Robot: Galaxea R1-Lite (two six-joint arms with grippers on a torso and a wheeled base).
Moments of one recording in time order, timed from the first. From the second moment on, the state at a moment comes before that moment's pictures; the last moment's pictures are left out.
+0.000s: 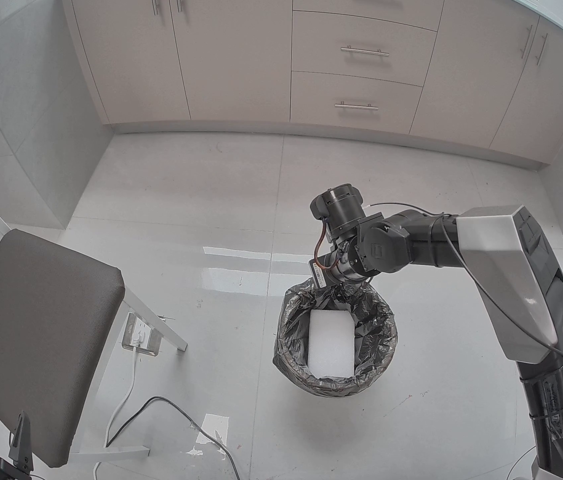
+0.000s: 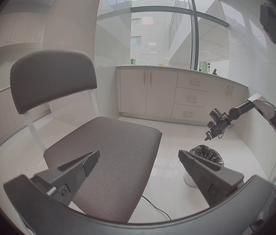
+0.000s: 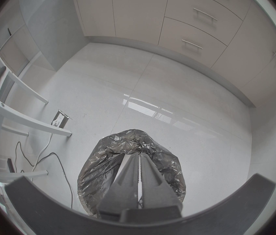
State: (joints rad) left arm 0.00 0.02 -0.03 0.02 0.08 -0.08; right arm 0.57 2.50 -2.00 0.28 -0.36 0.08
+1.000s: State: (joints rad) left arm 0.00 0.02 -0.03 0.03 0.22 -0.02; right arm 0.51 2.11 -2.00 0.55 -0.36 0.07
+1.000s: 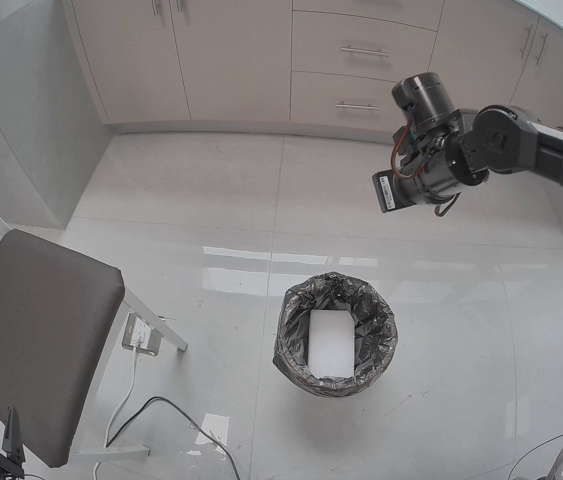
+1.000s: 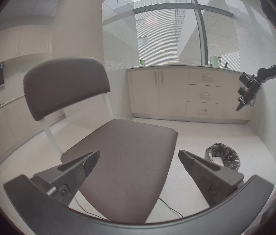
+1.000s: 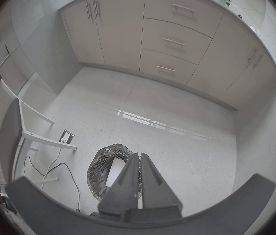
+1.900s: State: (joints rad) left arm 0.00 0.02 -0.02 0.01 -0.03 0.02; right arm 0.48 1.42 -2.00 1.24 -0.35 -0.14
